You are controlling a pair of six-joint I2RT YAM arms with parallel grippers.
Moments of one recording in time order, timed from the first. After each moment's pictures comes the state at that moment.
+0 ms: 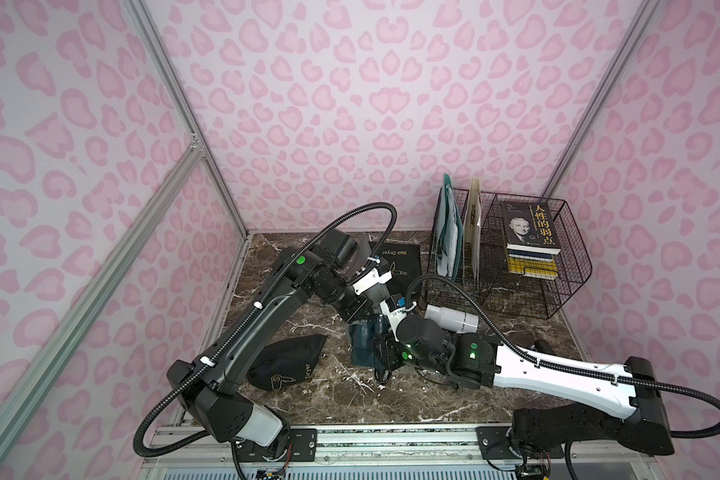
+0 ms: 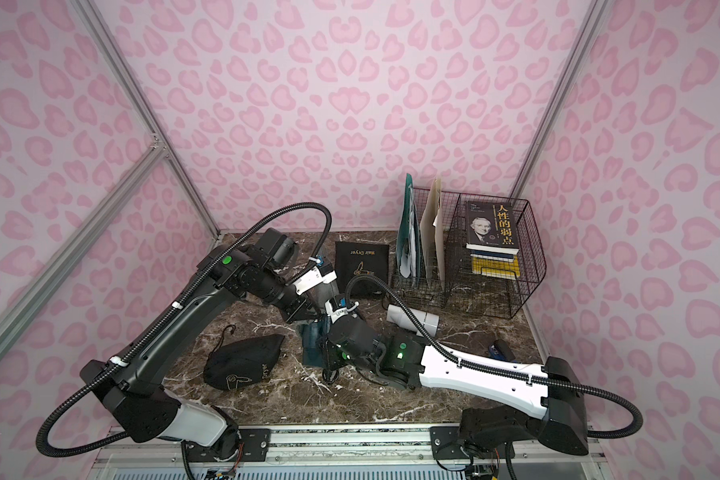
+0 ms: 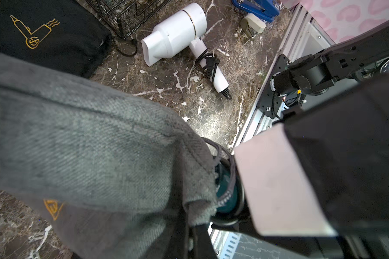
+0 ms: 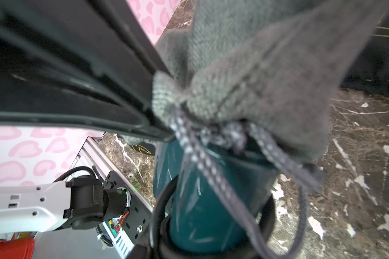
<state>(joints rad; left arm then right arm) -0.62 1.50 1.69 -1.37 0.47 0.26 1.19 1.30 1.07 -0.42 0.17 0.75</state>
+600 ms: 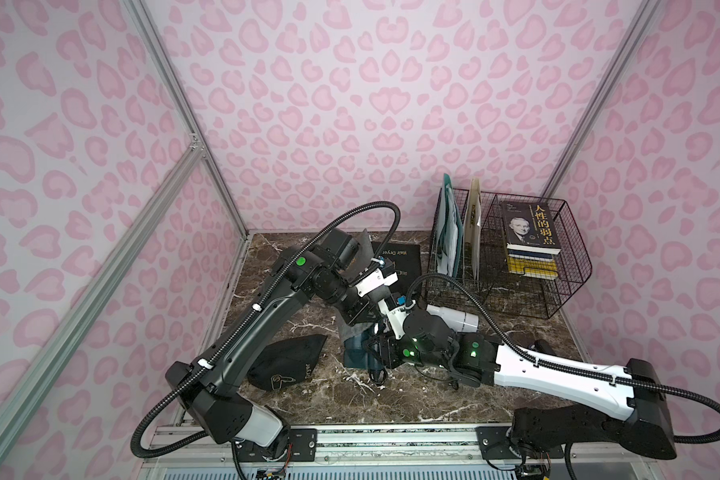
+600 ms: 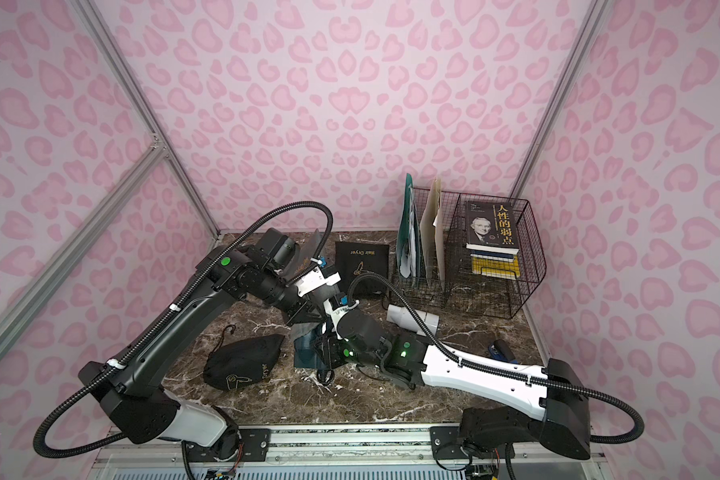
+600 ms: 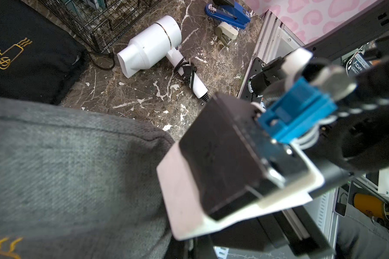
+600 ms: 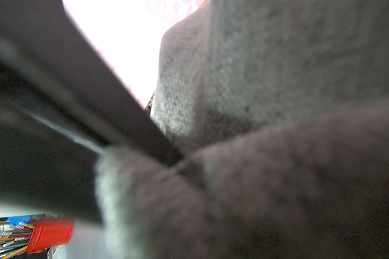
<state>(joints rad) -0.64 1.50 1.71 -1.38 0.56 0.29 1.13 1.28 0.99 -0.27 0.02 0.75</state>
